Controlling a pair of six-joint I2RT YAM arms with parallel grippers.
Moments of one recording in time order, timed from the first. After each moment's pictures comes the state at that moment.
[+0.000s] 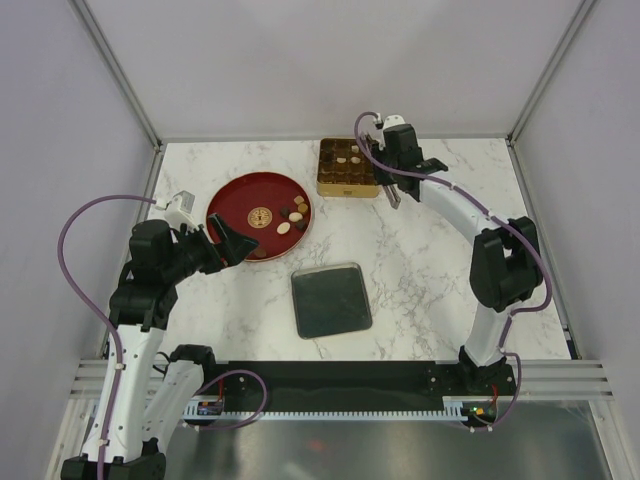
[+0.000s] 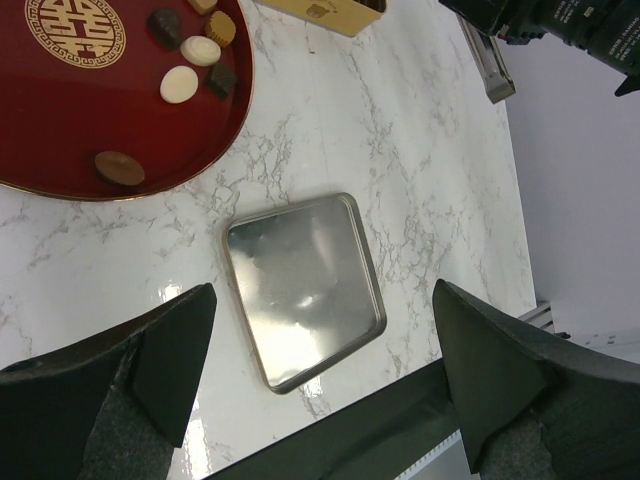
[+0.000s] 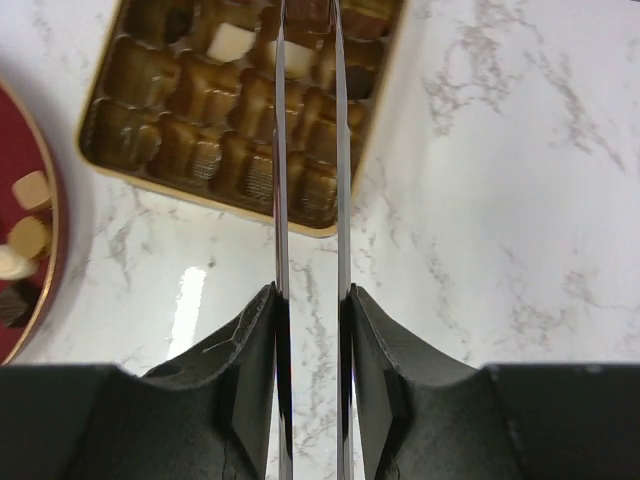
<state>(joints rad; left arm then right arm) -0.07 0.68 0.87 -0.66 0.45 -0.53 0.41 1.86 1.54 -0.31 0.12 0.11</state>
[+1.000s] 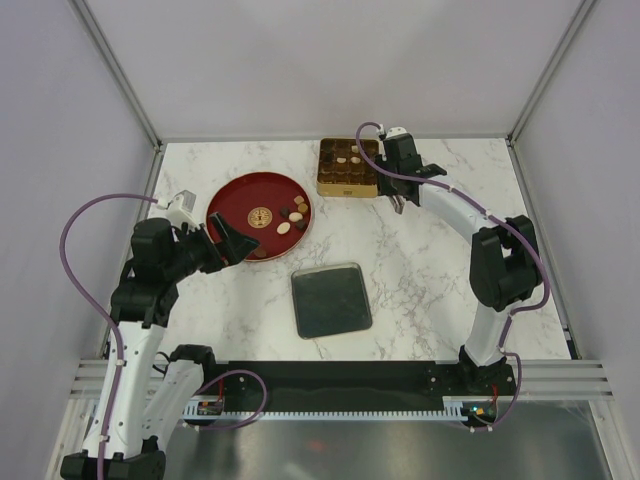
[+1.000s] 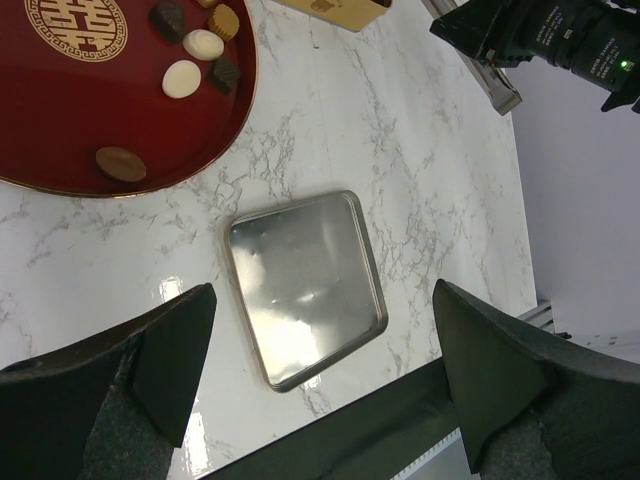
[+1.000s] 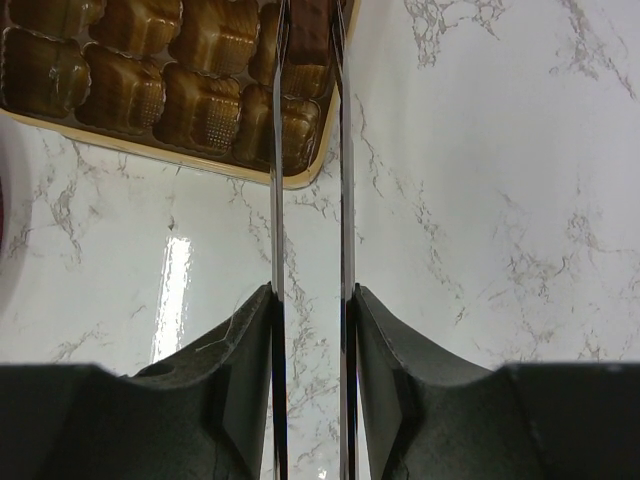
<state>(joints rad) -0.07 0.69 0.87 -0.66 0.45 -0.53 0.38 1.86 1.48 -0.36 0.19 0.14</state>
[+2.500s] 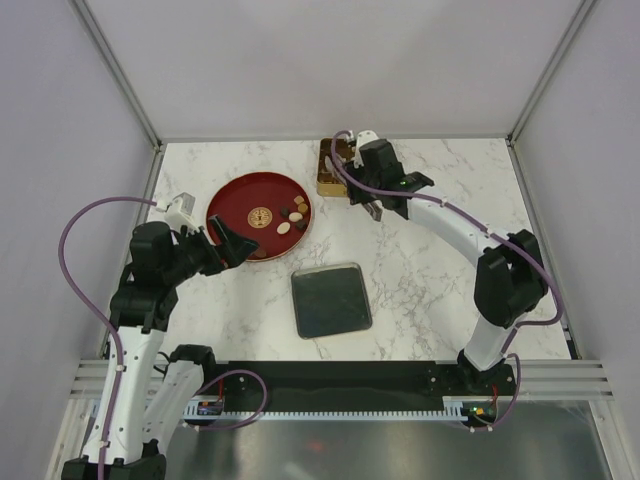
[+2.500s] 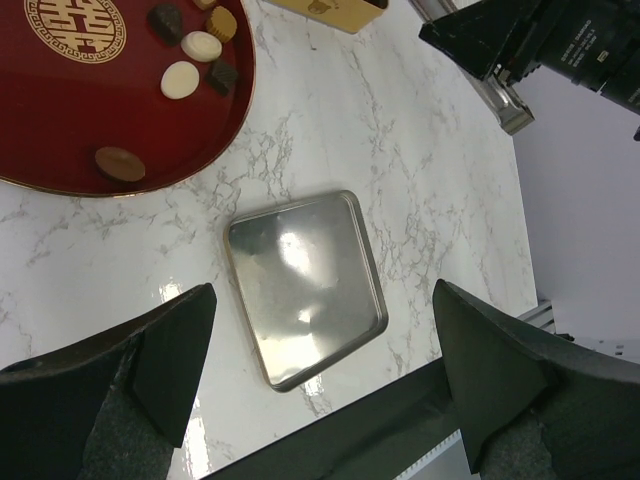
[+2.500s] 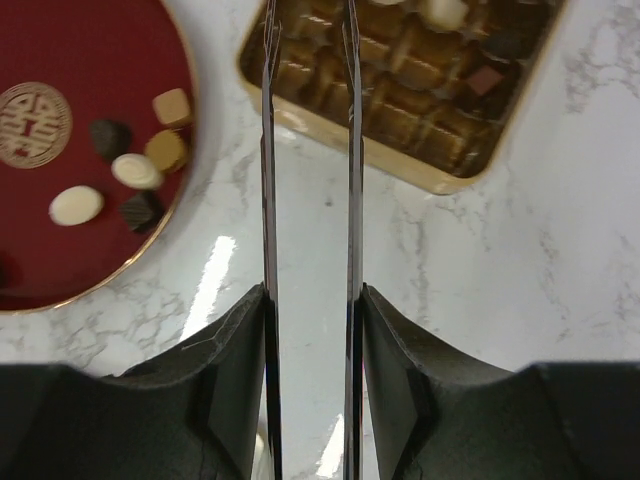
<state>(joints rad) -0.07 0.67 0.86 -0.66 0.45 -0.53 0.51 1.76 1.46 -0.35 0.10 0.14</state>
